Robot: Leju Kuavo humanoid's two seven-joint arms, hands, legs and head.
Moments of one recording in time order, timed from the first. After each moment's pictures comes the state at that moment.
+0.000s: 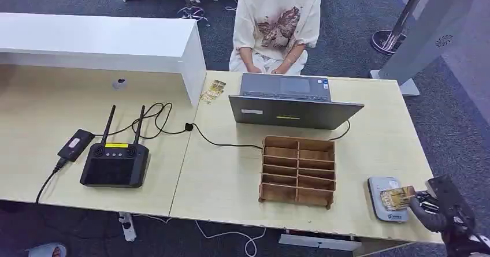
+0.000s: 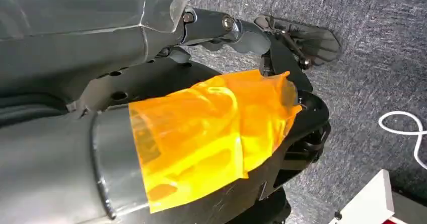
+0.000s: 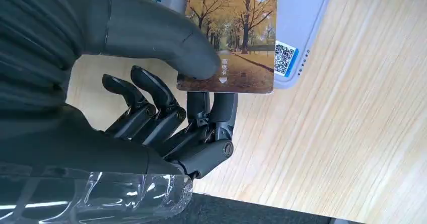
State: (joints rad) left arm -0.08 -0.21 1.39 -0.25 -0.87 -0.09 -0.21; right arm 0.09 -0.34 -0.29 -1.32 0.19 0.26 0.21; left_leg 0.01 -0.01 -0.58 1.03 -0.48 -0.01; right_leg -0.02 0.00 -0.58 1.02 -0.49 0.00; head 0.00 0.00
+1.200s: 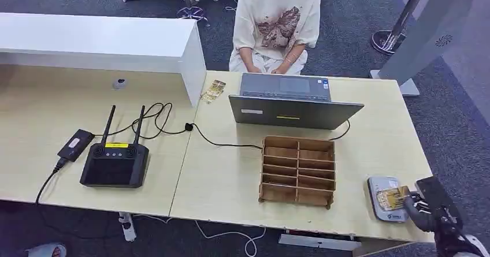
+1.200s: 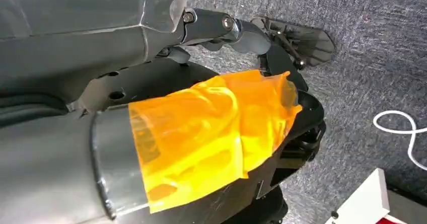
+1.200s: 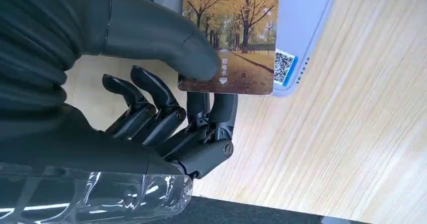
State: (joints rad) left arm -0.08 -0.21 1.39 -0.25 -0.88 -0.09 -0.23; right arm 0.08 -0.30 -0.27 -1.31 0.30 0.20 0.17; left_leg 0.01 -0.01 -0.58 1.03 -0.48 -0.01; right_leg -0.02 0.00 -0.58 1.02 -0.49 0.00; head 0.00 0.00
